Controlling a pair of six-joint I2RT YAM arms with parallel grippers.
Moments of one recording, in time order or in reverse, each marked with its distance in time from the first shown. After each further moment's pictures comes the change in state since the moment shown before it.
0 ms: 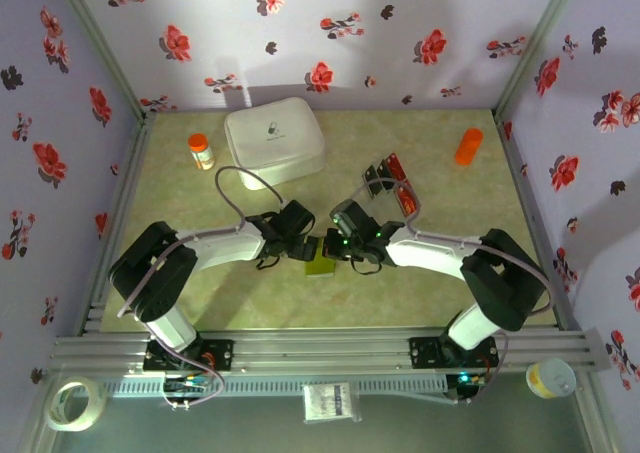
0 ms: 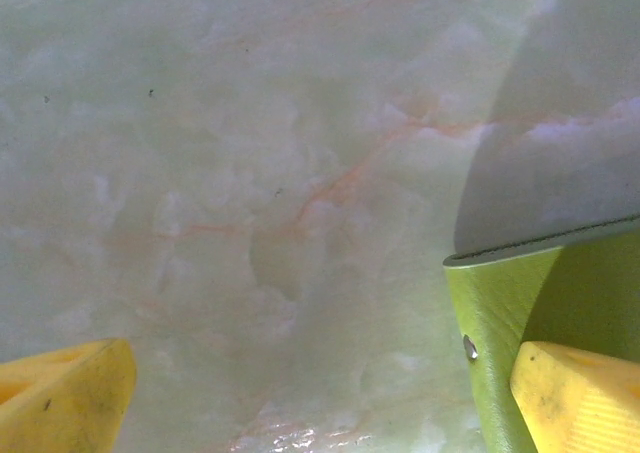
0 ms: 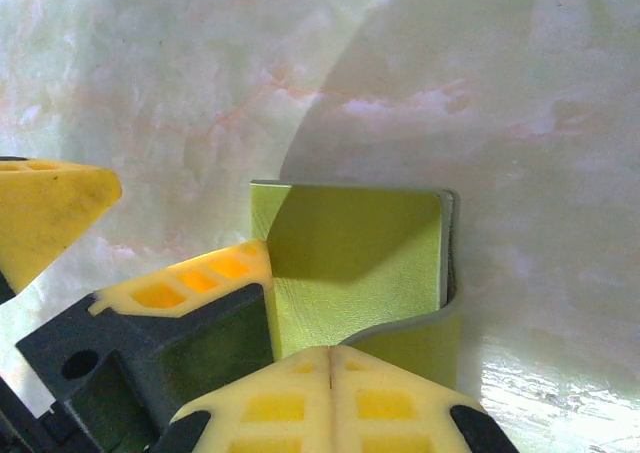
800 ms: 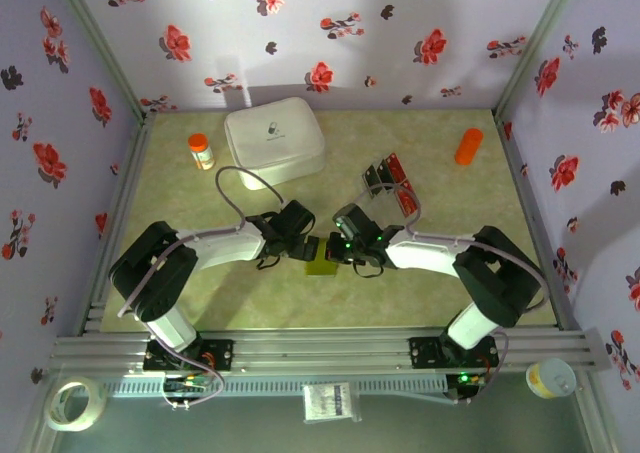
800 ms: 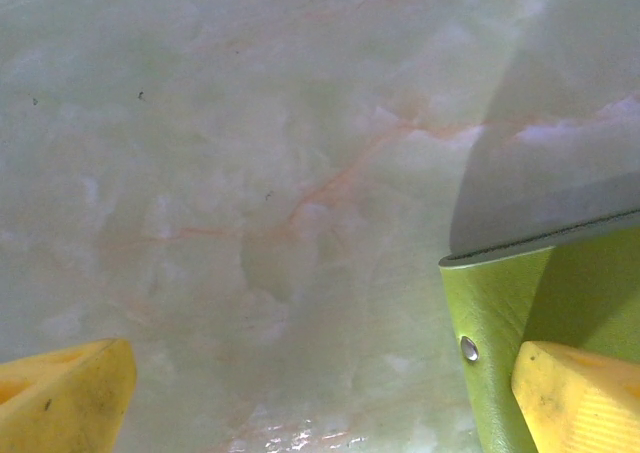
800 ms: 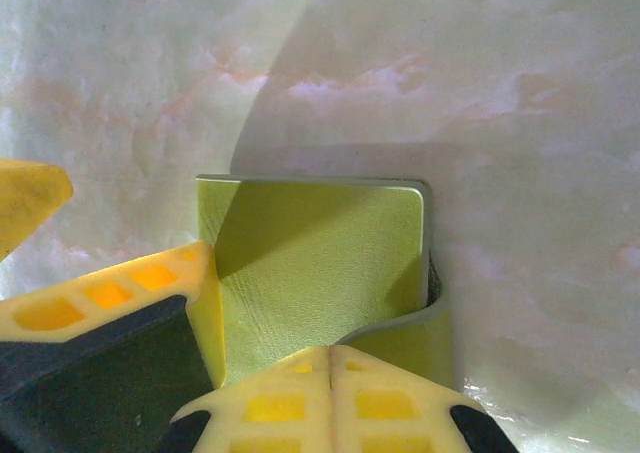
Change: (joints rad) left arm 0.000 0.002 0.000 0.007 0.007 0.000; right arm -0.020 0.032 -0.054 0.073 -0.015 0.001
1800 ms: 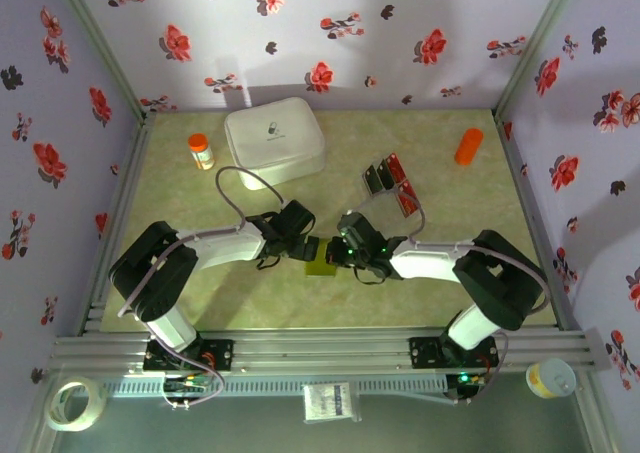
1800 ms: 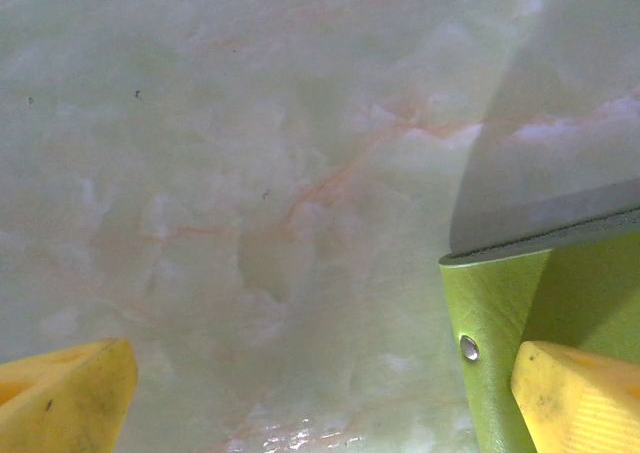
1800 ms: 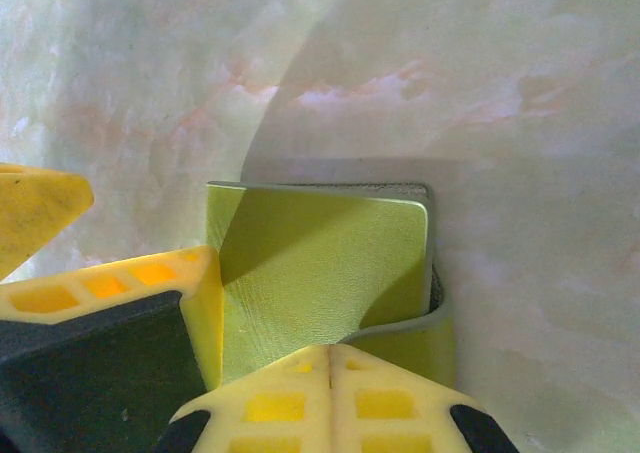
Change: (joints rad) left arm 0.000 0.000 0.000 0.000 0.003 0.000; right arm 0.033 -0.023 -0.113 0.181 0.048 0.026
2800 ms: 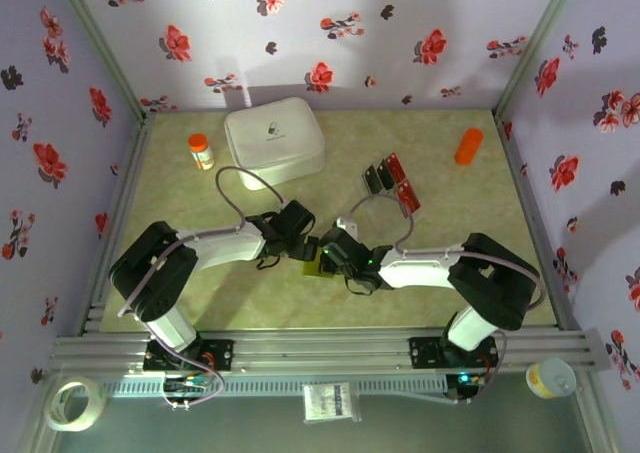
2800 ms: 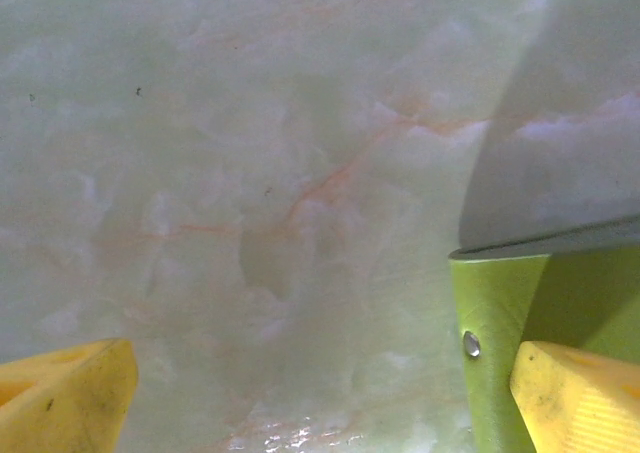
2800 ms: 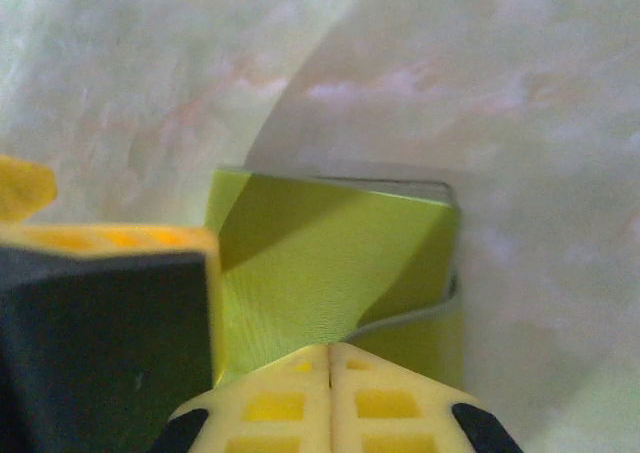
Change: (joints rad) left arm 0.000 0.000 0.000 -0.003 0.001 -0.001; right arm 0.154 0.019 0.045 -0.076 0.247 0.023
